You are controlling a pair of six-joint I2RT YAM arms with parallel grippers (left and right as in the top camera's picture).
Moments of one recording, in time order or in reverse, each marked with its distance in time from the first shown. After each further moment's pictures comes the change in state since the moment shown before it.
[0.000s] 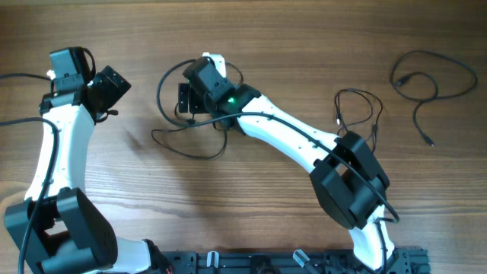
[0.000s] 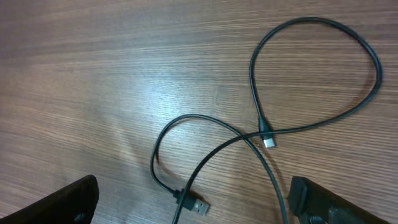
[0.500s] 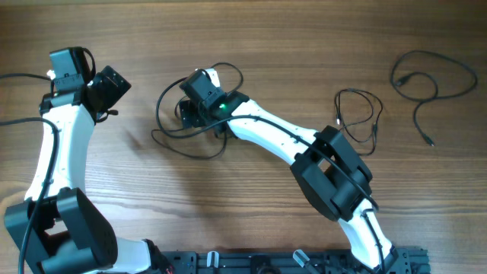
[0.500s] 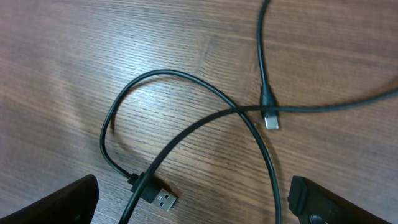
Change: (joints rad) left arm 0.000 0.000 0.000 0.000 0.000 0.000; right arm 0.019 0.101 0.000 -0.016 -0.001 -0.166
